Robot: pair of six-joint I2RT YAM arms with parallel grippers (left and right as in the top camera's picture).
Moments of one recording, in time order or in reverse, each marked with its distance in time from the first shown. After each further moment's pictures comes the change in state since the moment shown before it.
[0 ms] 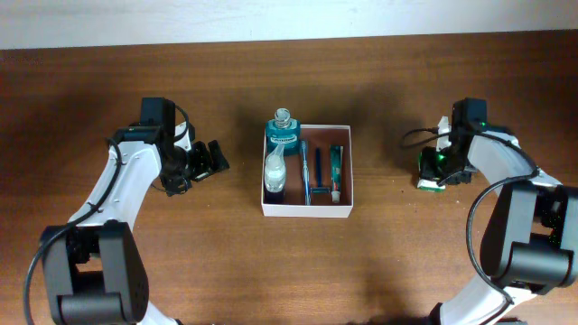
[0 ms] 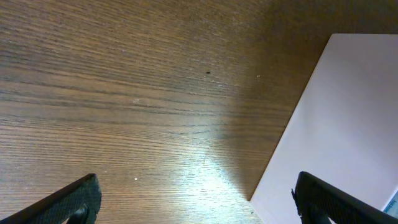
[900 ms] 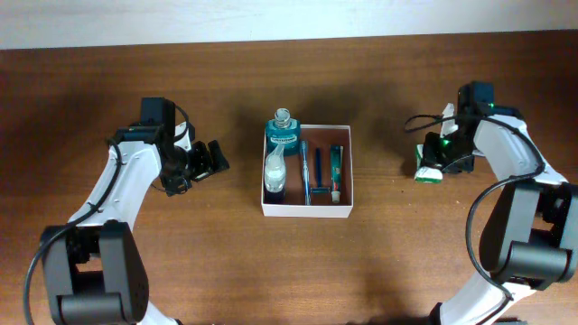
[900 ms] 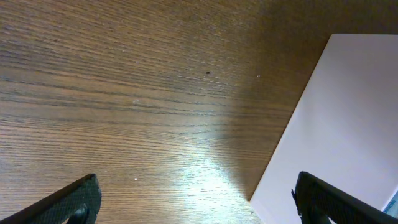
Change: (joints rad) left arm 0.000 0.000 0.000 0.000 0.000 0.000; right arm 0.000 0.021 0.145 -0.132 -0.061 0.045
